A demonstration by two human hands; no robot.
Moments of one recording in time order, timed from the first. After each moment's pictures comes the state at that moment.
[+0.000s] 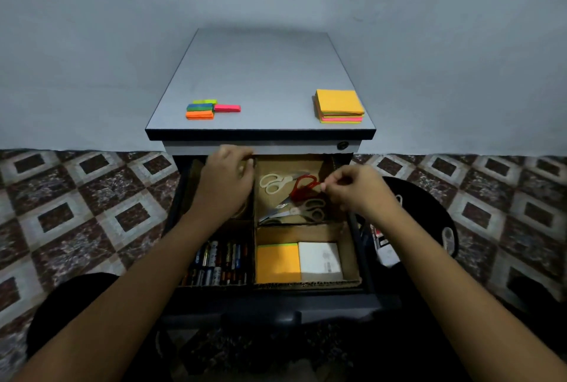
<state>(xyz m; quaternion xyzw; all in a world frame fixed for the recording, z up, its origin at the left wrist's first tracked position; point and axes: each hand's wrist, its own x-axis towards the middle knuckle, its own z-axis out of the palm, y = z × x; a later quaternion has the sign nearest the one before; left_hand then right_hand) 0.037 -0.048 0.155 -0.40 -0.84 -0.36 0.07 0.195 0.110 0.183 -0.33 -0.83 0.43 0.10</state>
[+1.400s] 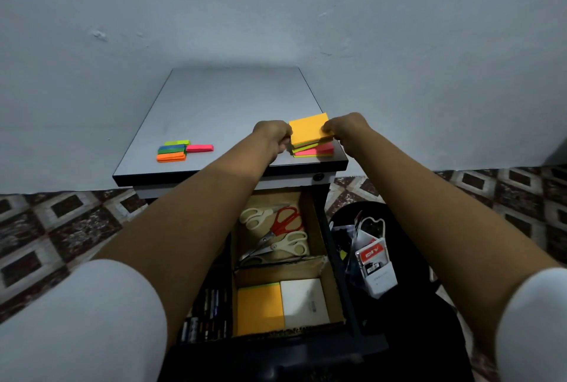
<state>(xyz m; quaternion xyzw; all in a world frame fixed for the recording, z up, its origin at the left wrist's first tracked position) 0.012 0.126 0.238 -0.10 -0.74 -0.58 -0.34 0.099 0.230 0.250 -0.50 -0.69 0.50 0.17</state>
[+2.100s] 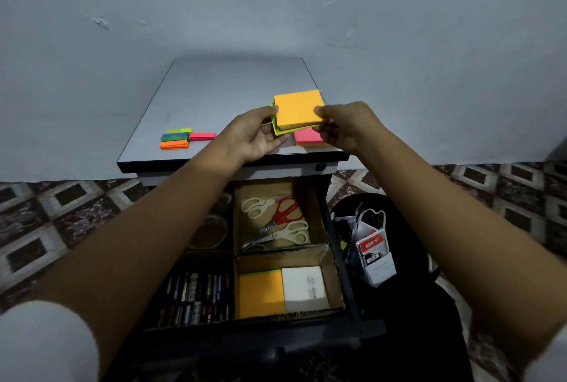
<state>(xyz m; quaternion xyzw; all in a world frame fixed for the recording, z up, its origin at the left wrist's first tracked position) 0.015 0.072 0.246 -0.10 -0.50 -0.72 -0.46 0.128 0.176 0.269 -0.38 -0.60 0.67 0.24</state>
